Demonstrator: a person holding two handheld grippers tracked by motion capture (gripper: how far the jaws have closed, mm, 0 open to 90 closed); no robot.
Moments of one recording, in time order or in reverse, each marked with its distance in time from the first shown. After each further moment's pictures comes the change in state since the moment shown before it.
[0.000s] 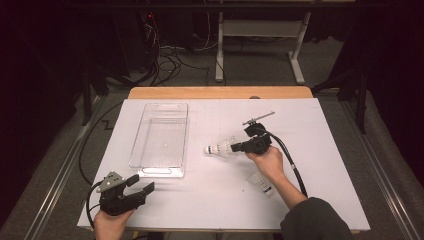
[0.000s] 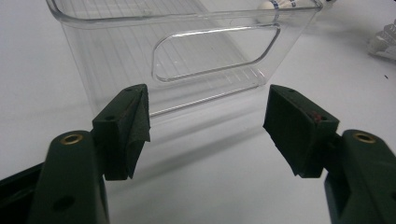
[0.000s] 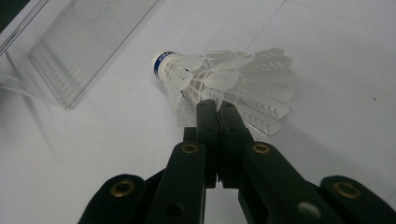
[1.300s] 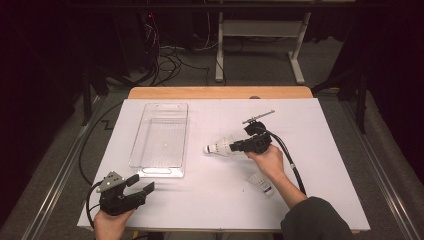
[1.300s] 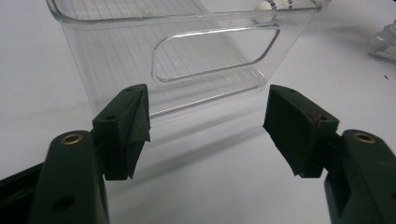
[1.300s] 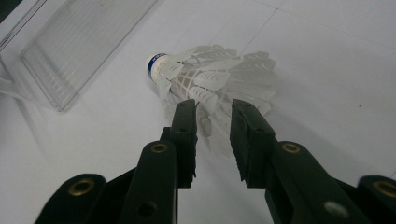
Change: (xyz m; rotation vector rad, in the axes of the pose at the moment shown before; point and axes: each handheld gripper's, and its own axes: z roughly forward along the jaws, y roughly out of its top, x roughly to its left) left arm 0.000 0.000 0.000 -0.001 0.000 0.003; right arm 0.000 0.003 -0.002 -0.006 -0.032 -0.022
